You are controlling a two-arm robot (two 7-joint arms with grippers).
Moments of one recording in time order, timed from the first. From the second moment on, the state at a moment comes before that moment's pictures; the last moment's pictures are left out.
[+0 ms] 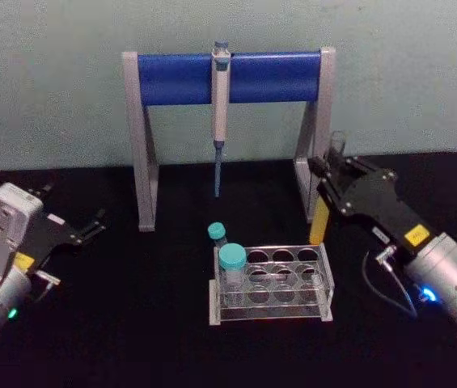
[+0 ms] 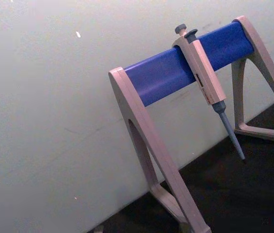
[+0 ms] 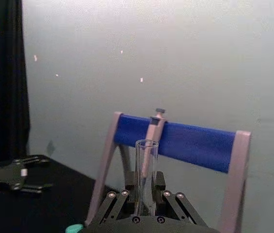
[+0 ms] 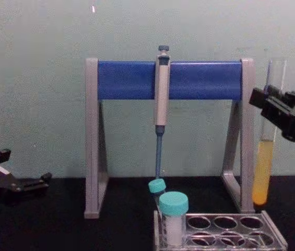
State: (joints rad) left arm -0.20 0.60 0.45 -1.41 -0.25 -0.12 0.03; right arm 0.10 0.38 -0.24 -1.59 0.42 -0.25 0.45
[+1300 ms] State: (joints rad) left arm -0.20 0.60 0.45 -1.41 -0.25 -0.12 0.03; right arm 0.29 0.32 -0.34 -1.40 0.44 -0.26 0.52
